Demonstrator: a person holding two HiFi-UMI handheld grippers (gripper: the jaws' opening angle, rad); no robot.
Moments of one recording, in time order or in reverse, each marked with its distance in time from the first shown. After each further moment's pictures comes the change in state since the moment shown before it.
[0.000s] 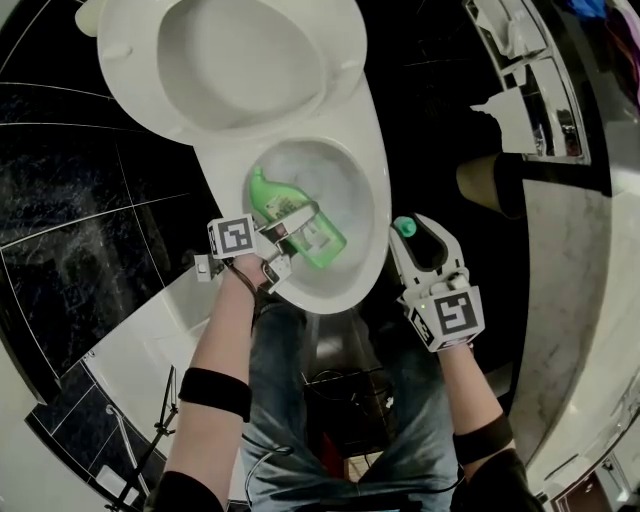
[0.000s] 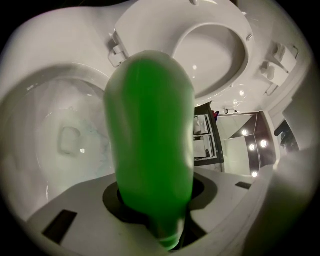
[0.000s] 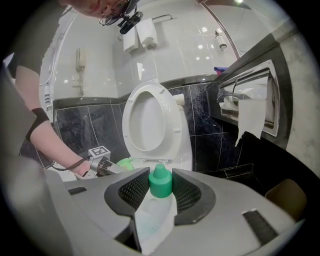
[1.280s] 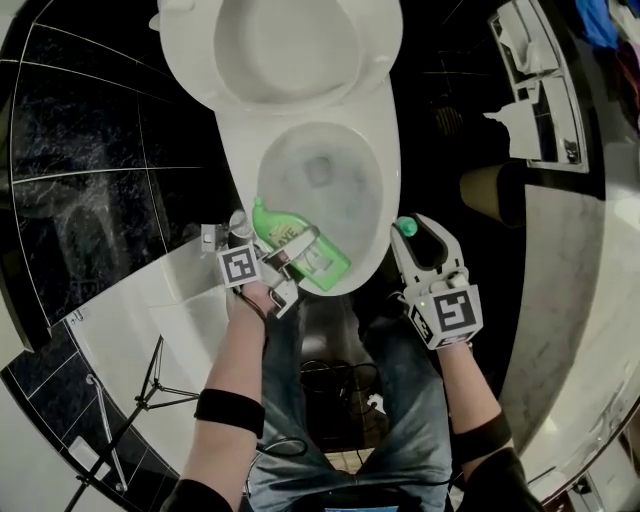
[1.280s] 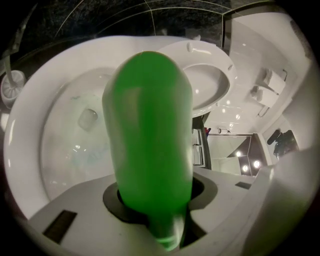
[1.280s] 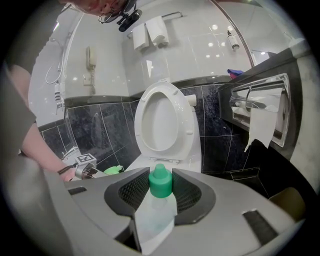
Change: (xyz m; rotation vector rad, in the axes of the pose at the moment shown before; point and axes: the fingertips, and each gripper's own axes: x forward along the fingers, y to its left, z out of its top) left arm -0.061 -0.009 -0.071 -0.148 -0.214 -0.056; right arm -0.015 0.035 0.010 -0.053 0.035 0.080
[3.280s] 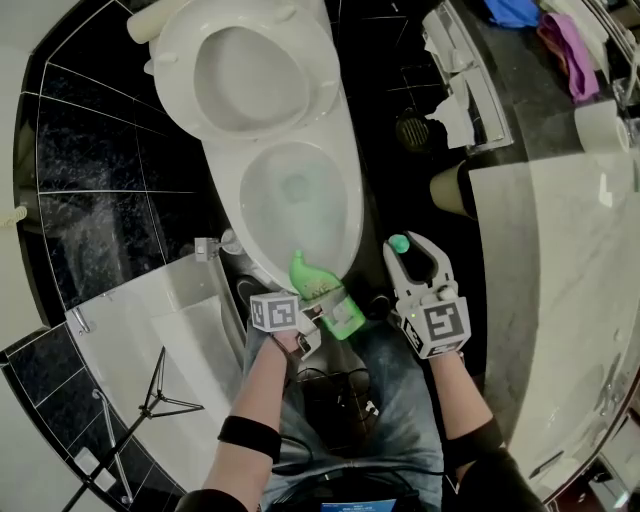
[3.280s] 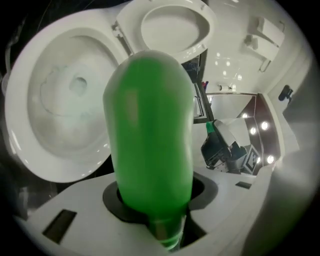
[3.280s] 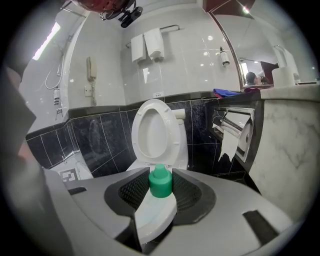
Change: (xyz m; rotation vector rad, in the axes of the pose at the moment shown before) left arm 0.025 -0.032 -0.178 0.159 0.283 0.153; right arm -0.100 -0.016 0.032 0.009 -0.026 -0.071
